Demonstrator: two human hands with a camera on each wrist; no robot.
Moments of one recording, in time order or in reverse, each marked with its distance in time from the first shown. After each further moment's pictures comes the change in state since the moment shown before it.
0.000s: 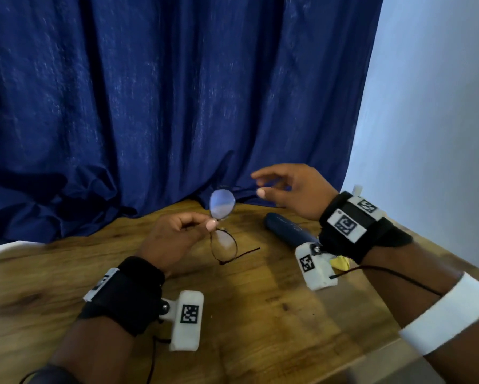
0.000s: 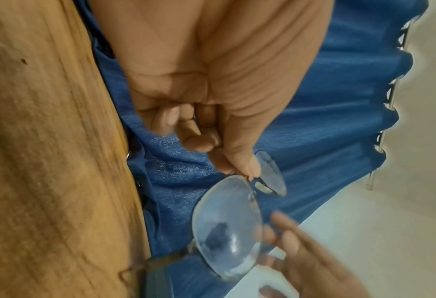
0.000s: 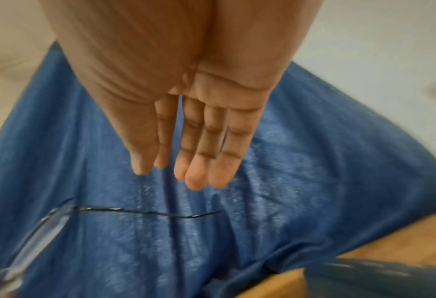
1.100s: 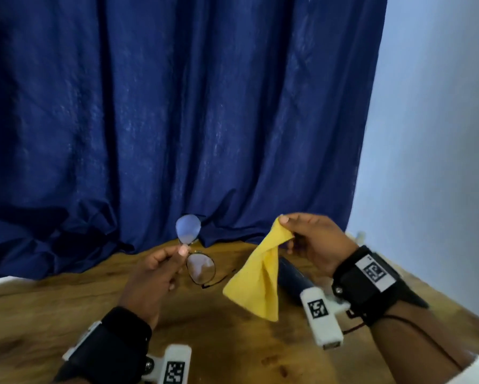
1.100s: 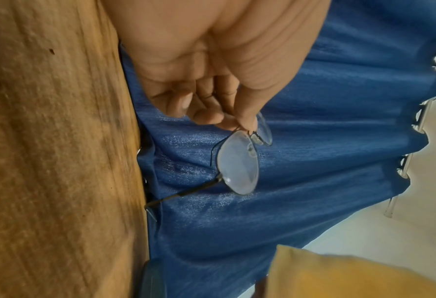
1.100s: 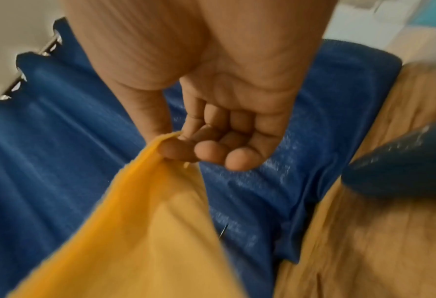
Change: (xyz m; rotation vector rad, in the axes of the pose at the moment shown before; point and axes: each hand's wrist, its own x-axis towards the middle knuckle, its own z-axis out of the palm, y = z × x) left_hand 0.000 -0.005 -0.003 -0.281 0.220 -0.123; right_hand -0.005 0.019 -0.005 1.019 0.095 0.357
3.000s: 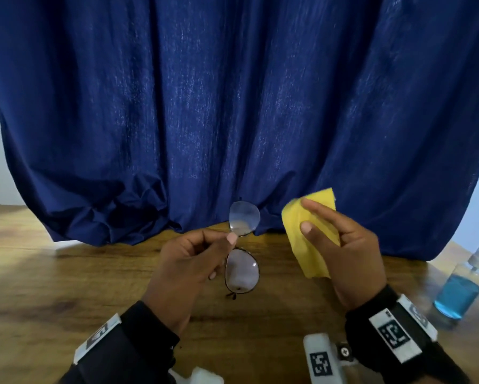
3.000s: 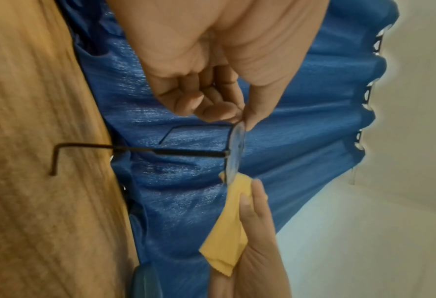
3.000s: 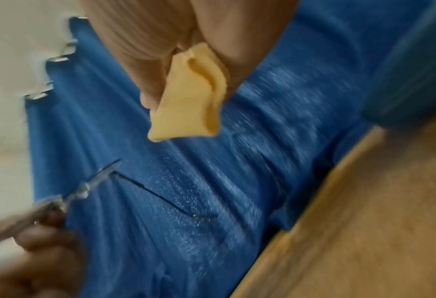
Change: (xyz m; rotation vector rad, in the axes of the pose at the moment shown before) left_hand -0.004 0.013 0.010 -0.010 0.078 0.106; right_hand 0.033 0.064 0.042 -0.289 0.108 -0.422
